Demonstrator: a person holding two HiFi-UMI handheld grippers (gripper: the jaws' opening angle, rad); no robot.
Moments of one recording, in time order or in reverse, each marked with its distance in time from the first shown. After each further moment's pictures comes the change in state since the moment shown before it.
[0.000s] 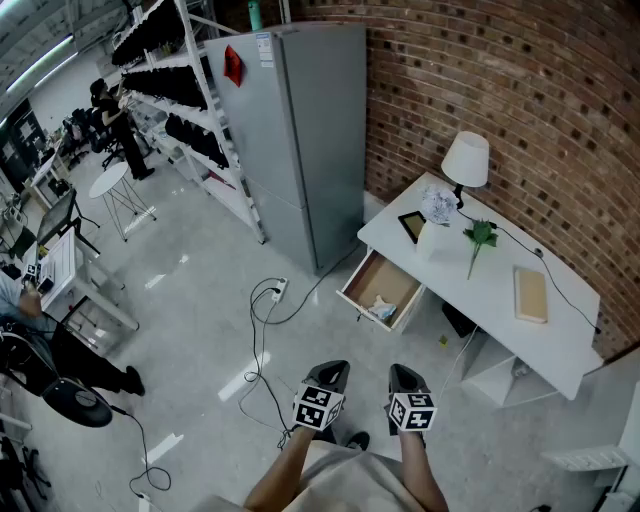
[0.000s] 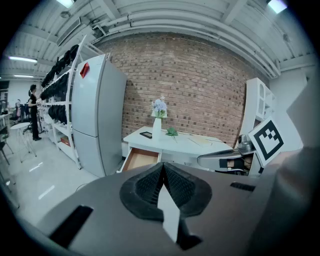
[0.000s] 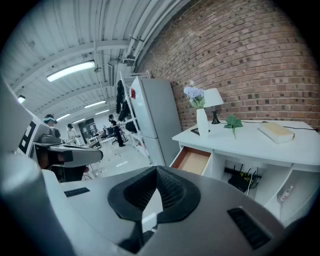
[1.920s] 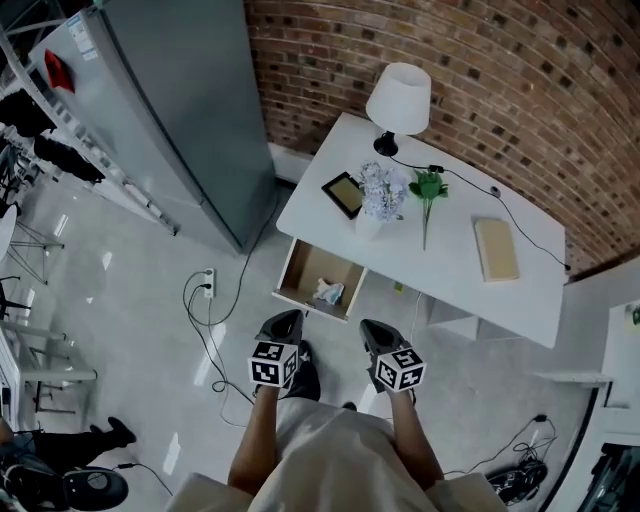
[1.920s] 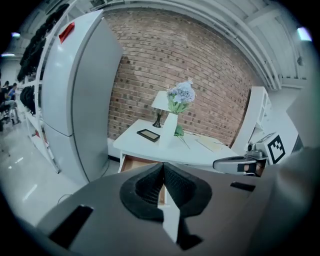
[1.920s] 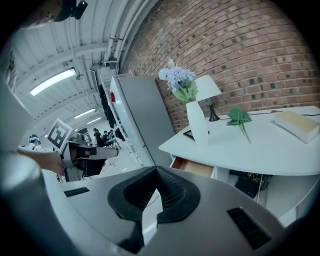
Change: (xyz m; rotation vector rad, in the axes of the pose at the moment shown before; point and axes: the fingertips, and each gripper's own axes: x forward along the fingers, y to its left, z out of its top) left arm 0.234 0.149 0.092 -0.029 0.128 -0.185; right arm 0.177 -0.110 0.088 0.135 -0.021 -0.011
